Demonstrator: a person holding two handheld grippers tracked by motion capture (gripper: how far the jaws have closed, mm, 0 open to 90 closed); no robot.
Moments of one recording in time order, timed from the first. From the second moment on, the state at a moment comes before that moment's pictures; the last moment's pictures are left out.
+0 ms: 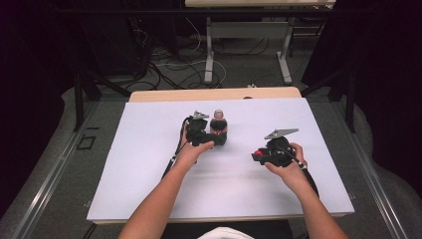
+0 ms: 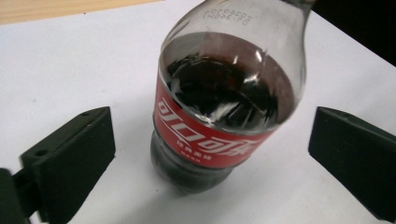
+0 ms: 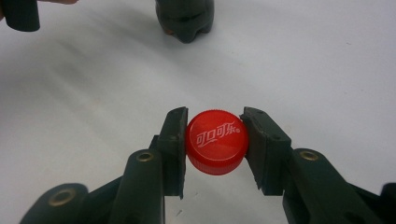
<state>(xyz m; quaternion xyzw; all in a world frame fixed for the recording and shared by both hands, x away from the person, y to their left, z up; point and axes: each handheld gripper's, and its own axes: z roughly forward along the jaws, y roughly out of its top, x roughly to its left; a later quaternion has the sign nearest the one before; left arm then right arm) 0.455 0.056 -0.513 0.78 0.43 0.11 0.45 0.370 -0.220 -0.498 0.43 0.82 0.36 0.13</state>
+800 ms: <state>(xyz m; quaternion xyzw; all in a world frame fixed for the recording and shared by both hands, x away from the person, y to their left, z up) 0.398 0.136 -0.486 0.74 0.45 0.11 0.49 0.376 -0.189 -0.496 0.39 0.83 0.37 0.12</state>
